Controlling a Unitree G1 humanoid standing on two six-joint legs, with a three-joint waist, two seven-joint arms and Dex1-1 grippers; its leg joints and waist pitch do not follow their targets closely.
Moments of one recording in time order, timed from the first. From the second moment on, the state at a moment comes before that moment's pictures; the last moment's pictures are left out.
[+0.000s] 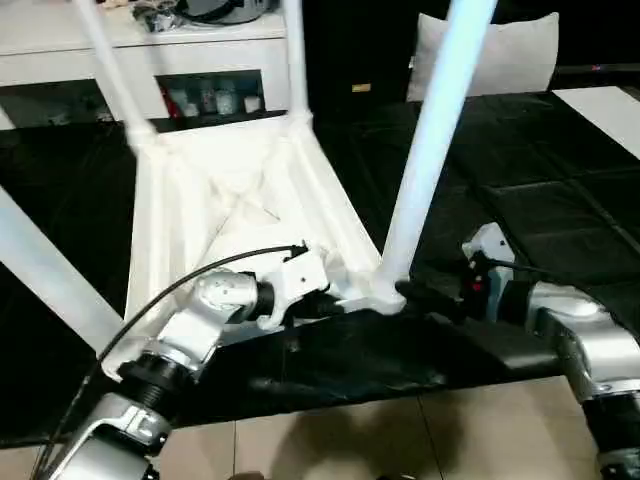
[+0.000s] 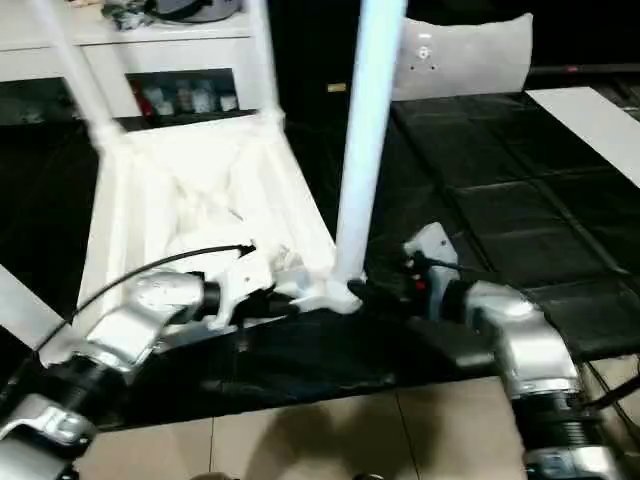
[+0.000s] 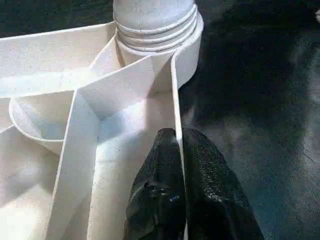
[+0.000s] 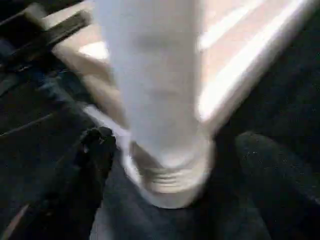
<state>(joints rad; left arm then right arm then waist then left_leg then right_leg) -0.50 0.33 -0.36 0.41 0.06 0.10 -1.06 -0.33 -0.51 0.07 0.24 0.26 0.35 1.07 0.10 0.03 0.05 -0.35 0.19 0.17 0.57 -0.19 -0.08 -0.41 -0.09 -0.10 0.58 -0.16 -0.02</state>
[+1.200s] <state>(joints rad) -0.51 0.43 -0.43 0.35 0.02 0.07 -1.30 -0.33 -0.50 0.15 0.22 0.34 0.37 1.35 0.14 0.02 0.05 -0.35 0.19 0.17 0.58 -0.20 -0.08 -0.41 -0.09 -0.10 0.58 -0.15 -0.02</state>
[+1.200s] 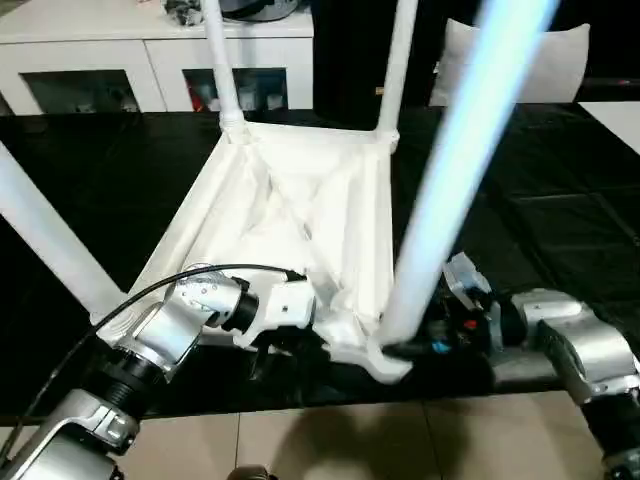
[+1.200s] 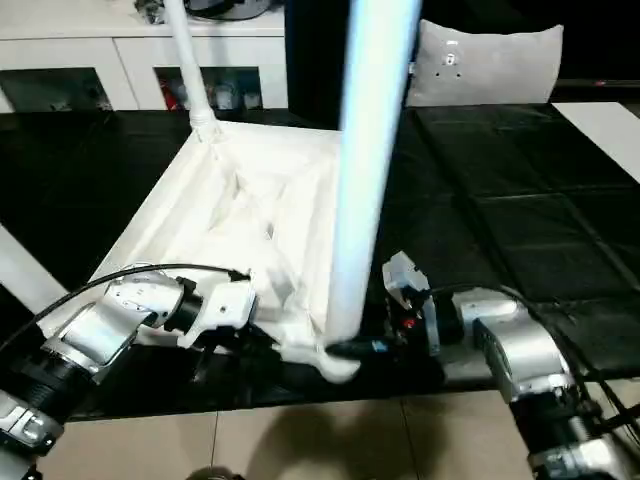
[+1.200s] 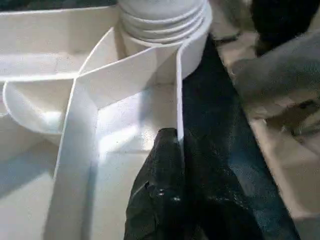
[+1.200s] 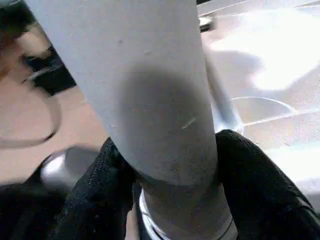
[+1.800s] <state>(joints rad) -0.58 0.09 -0.31 0.48 0.12 0.35 -0.69 -0.41 -0.11 -0.07 0.26 0.16 0.41 0.41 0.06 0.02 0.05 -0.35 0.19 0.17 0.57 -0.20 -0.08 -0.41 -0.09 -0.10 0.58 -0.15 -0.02</state>
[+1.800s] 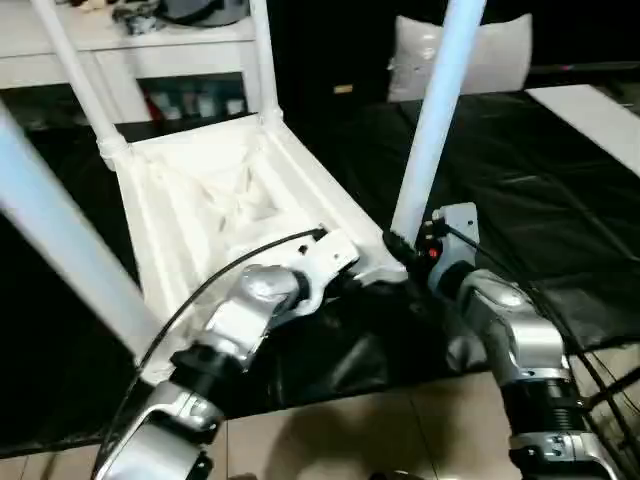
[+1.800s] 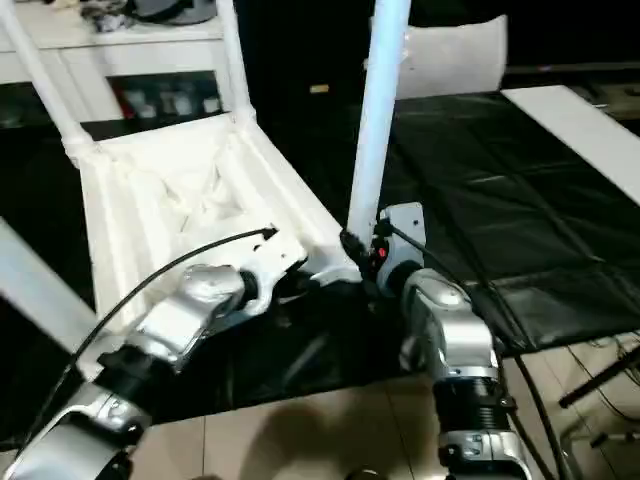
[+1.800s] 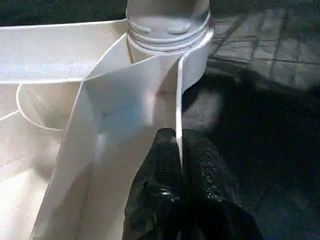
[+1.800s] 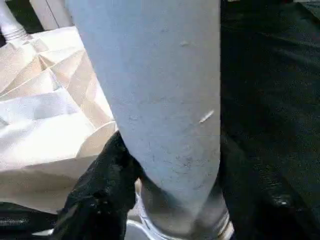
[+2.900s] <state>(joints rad) -0.51 0.48 -0.43 0.37 0.02 -0.01 -1.31 -0.39 -0.53 0.17 0.25 0.32 0.37 1.41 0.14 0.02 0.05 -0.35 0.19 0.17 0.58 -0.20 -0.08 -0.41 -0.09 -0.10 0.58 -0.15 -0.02</state>
